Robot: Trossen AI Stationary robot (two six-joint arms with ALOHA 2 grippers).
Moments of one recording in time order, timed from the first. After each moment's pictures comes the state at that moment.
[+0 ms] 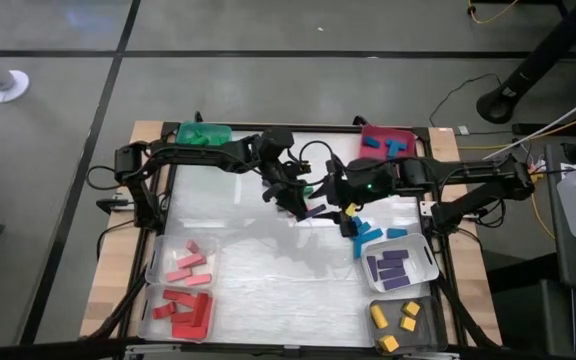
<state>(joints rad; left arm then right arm) 0.23 1.77 1.34 0.07 1.11 -0.59 0.09 1.38 1.38 -0.57 -0.06 -0.14</state>
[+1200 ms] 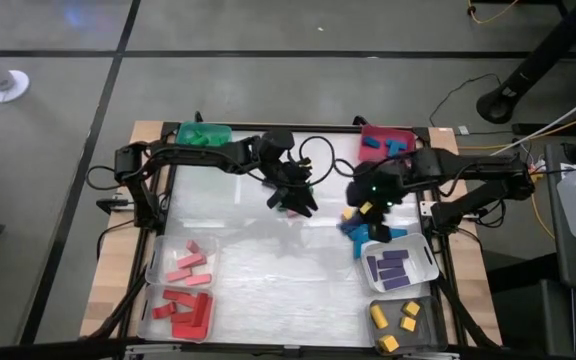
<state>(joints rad) 0.23 1.77 1.34 0.05 0.94 -0.36 0.09 1.38 1.53 -1.22 -0.24 0.17</state>
